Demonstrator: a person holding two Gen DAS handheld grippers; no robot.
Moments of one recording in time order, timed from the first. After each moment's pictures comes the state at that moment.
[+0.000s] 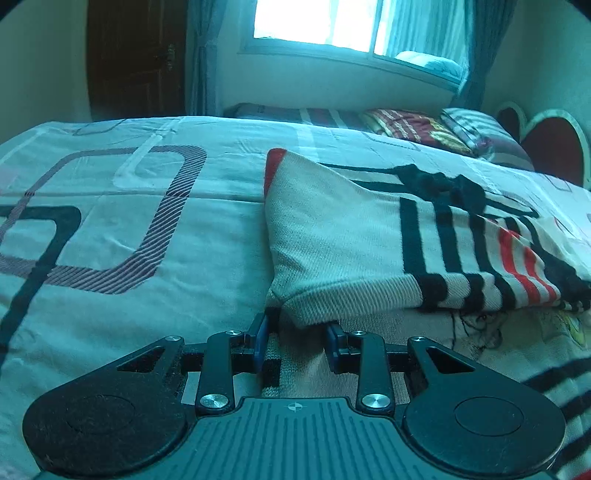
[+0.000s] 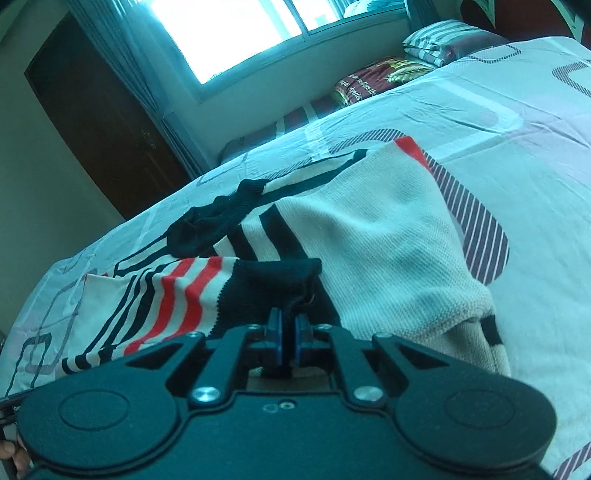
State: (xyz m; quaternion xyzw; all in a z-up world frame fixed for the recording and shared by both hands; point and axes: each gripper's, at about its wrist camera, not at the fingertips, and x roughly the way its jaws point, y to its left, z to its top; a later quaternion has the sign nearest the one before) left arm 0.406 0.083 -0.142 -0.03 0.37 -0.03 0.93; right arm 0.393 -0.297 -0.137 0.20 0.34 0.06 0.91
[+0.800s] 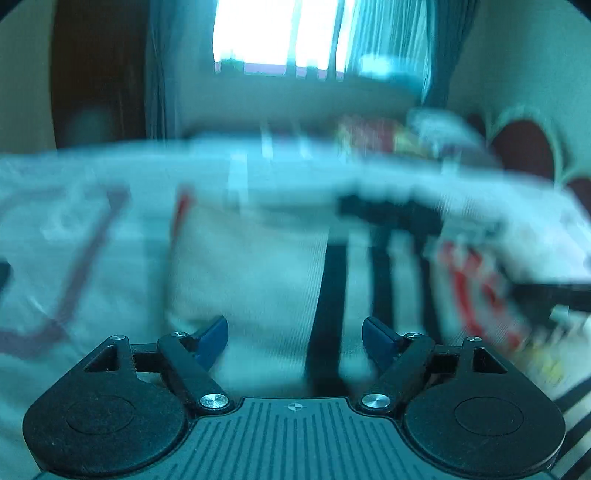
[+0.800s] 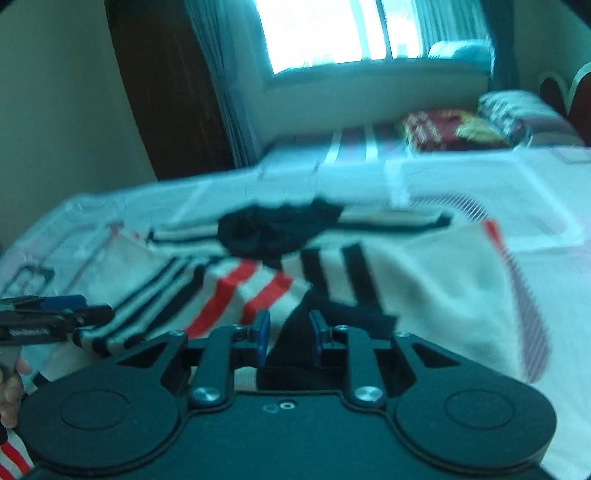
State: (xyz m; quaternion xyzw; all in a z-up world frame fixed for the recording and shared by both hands) left arm 0.451 0.024 -0.143 -0.01 0.36 -0.08 0.93; right arm 0.428 -0.239 -0.122 0.05 0.35 0.12 0.93
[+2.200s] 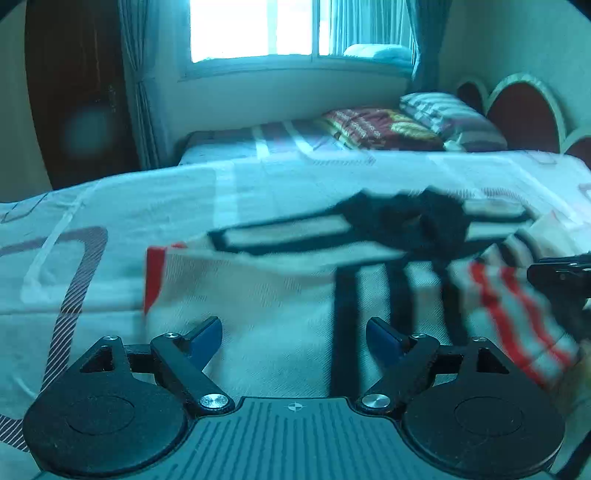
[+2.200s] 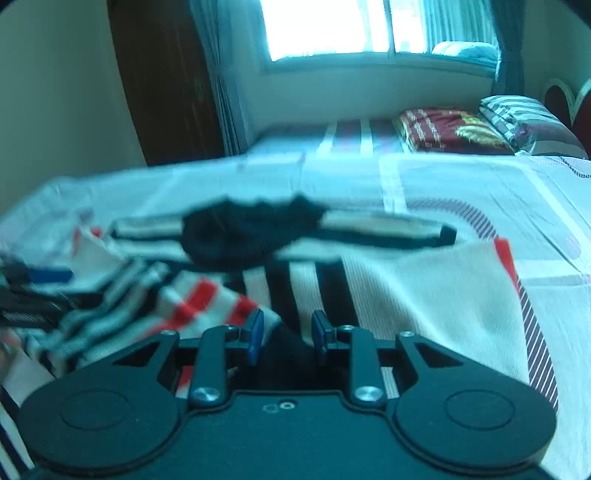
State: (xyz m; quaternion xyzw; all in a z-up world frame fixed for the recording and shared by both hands) left arm 0.499 0.002 -0.129 0.03 0.33 -0.09 0.94; right arm 0.461 -0.255 -0.119 0.04 0.32 0.12 0.94
